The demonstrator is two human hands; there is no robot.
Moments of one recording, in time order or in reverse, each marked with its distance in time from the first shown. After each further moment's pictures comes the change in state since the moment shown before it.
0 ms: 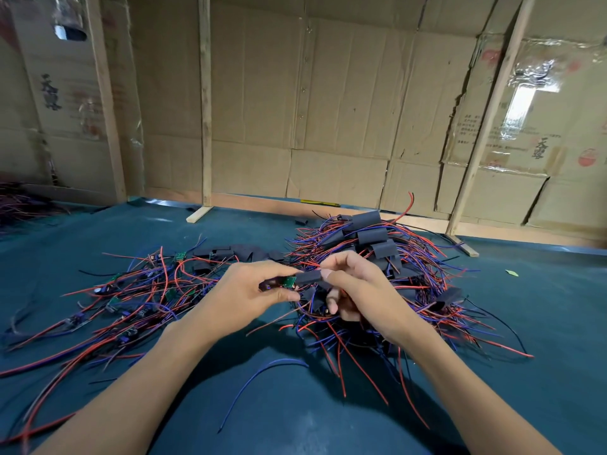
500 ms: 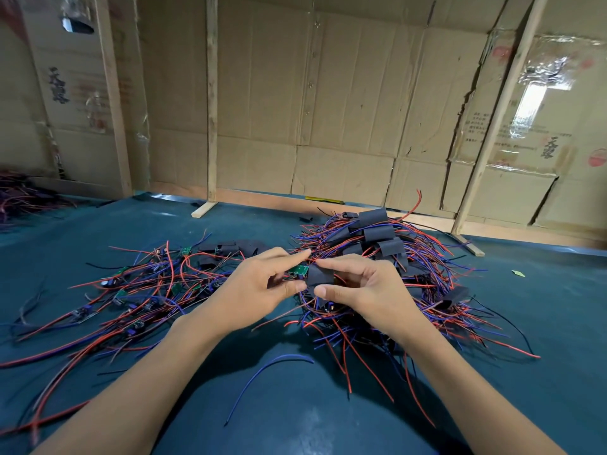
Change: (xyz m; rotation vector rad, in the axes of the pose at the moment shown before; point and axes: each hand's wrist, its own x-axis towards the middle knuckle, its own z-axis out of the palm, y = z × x) left_hand 0.002 0.008 0.003 0.031 -0.012 0.029; right_hand 0.005 0.016 -0.005 -0.161 0.053 -0.254
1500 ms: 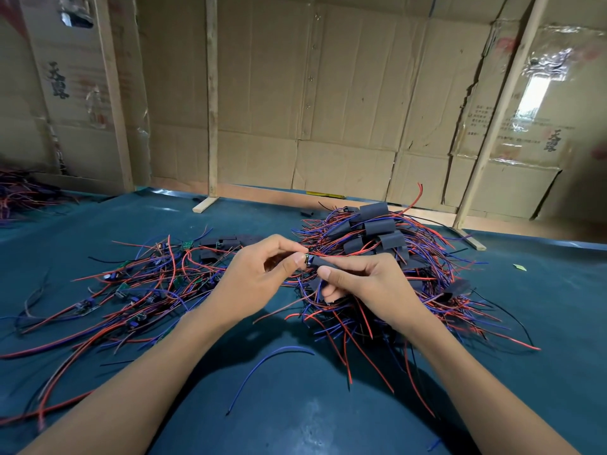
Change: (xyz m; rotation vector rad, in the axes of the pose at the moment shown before) left_hand 0.000 -0.004 0.006 -0.324 0.139 -0.059; right_hand -0.002 -0.007 0.000 0.140 -0.053 0.124
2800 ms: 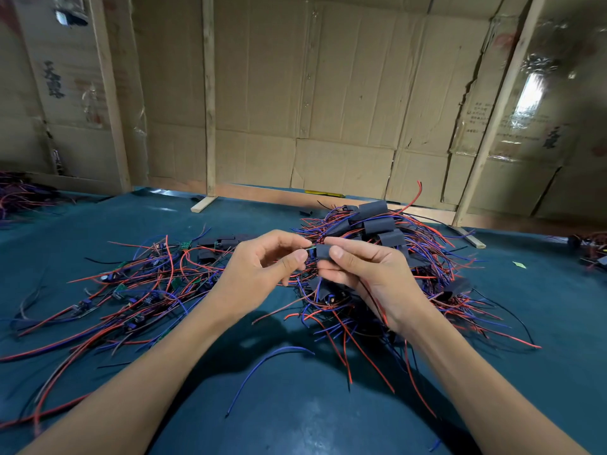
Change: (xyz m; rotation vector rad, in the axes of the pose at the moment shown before) left_hand 0.000 0.015 0.003 -0.215 -0.004 -0.067; right_hand 0.000 -0.011 0.007 0.517 0.067 0.067
